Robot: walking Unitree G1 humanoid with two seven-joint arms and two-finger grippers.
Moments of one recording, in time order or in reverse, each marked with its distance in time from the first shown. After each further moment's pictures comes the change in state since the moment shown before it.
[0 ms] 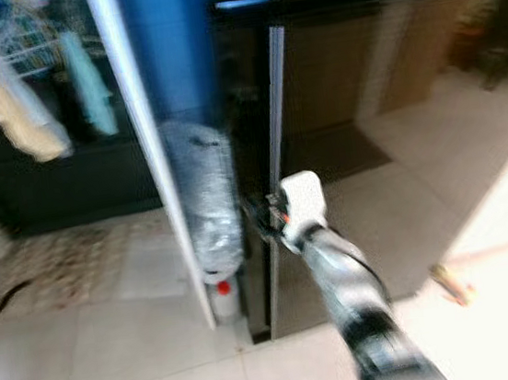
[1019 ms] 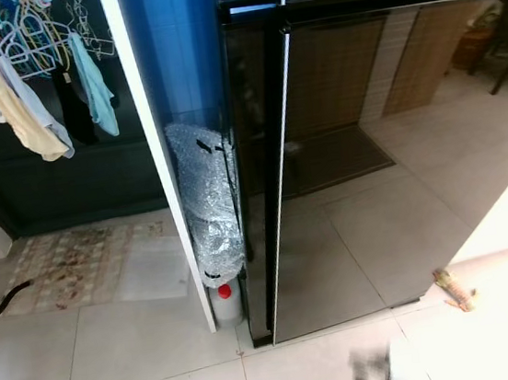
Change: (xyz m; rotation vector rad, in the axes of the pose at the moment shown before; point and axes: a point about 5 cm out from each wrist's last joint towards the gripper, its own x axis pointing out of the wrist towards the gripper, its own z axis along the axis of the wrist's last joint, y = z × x) left arm -0.001 0.001 -0.005 0.009 0.016 0.010; right arm -0.202 0.005 -0.189 0.418 0.882 -0.589
